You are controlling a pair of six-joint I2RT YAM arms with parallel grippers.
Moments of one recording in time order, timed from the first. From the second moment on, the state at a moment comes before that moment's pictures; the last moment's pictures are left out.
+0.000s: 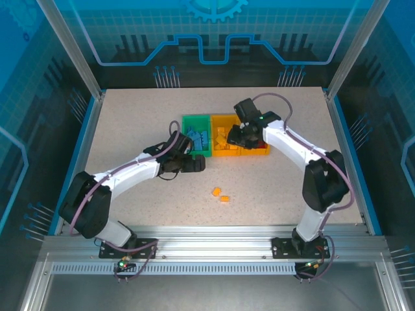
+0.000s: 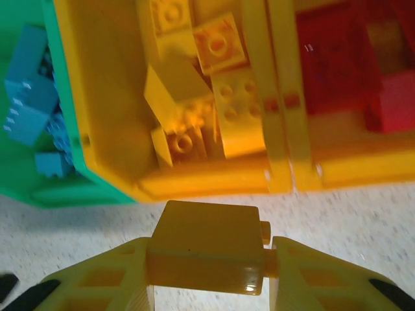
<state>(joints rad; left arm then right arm) -0.55 1.50 0.94 -0.48 0.01 -0.58 0.47 1.79 1.49 -0.81 -0.06 0.70</state>
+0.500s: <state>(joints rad) -0.82 1.54 0.94 -0.50 0.04 -0.48 0.42 2.10 1.87 -0.88 -0.12 0.68</state>
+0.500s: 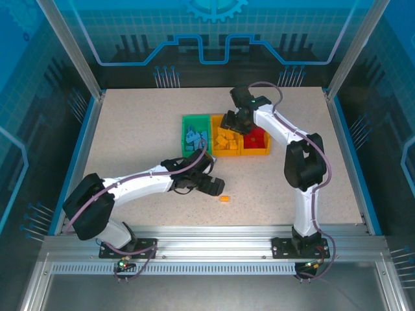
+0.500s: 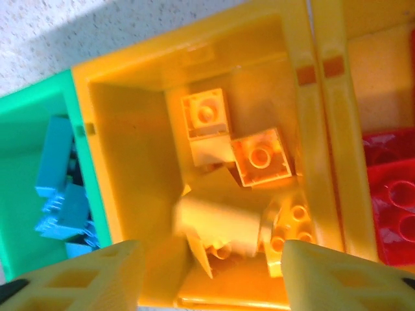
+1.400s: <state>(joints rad) -0.86 1.82 1.09 -0.53 0.07 -0.45 0.41 1.62 1.46 -0.85 -0.13 0.65</state>
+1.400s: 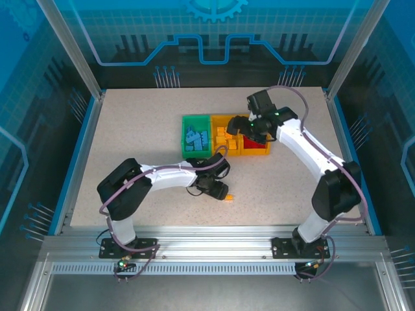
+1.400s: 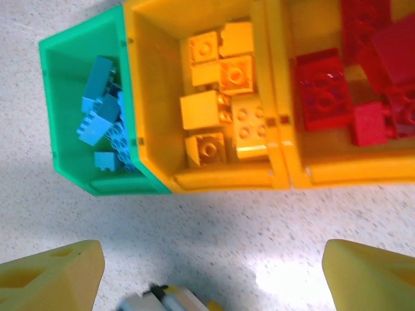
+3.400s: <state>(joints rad) -0.44 1.70 1.49 -0.59 0.11 -0.61 0.89 1.74 1.03 -0.75 0.01 0.84</state>
